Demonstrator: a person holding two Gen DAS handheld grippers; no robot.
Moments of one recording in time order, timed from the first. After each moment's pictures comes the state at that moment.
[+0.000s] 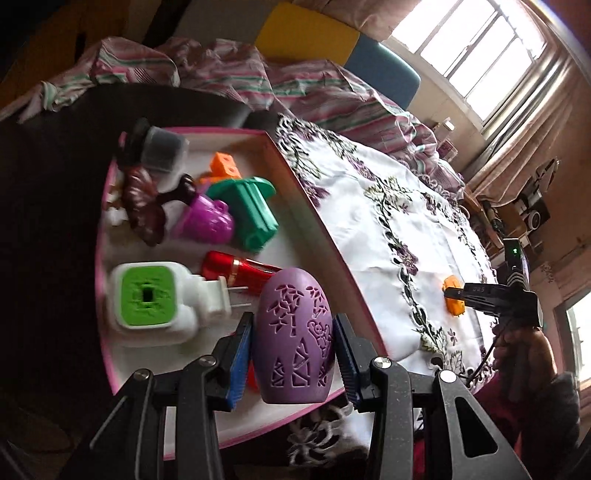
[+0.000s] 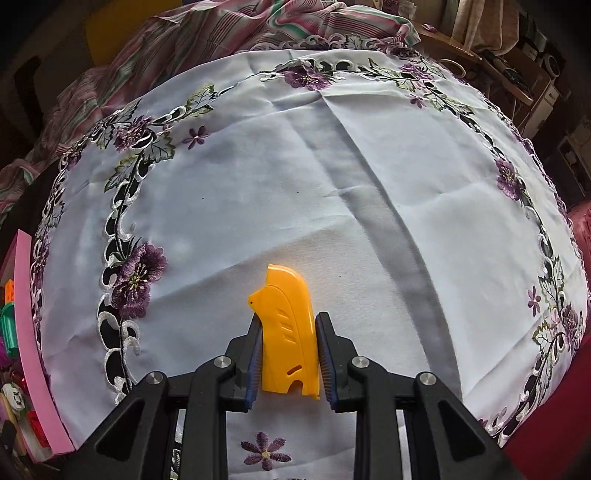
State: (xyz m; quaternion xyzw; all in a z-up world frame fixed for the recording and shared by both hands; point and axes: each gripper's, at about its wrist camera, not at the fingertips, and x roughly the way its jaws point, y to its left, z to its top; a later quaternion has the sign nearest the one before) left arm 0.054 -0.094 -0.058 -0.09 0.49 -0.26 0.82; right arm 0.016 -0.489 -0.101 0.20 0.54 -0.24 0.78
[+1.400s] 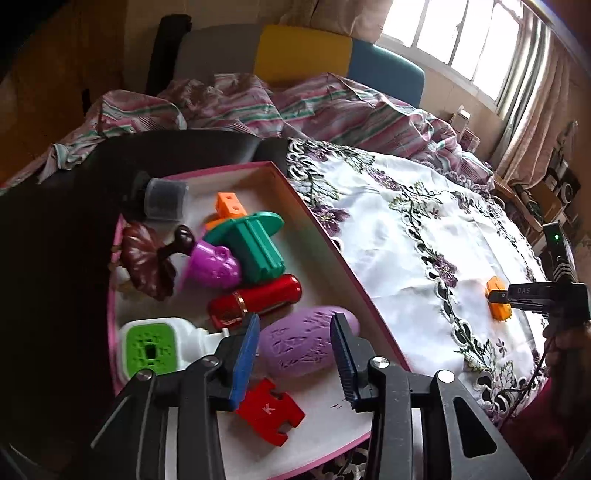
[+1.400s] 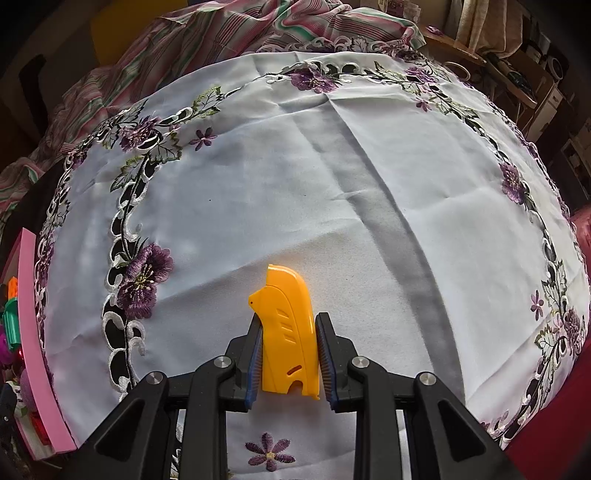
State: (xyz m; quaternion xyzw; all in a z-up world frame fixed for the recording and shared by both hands) left arm 0.061 -0.121 -0.053 0.00 0.43 -0.20 0.88; right arm 0.017 -0.490 -0.099 0.20 0.54 -0.22 0.79
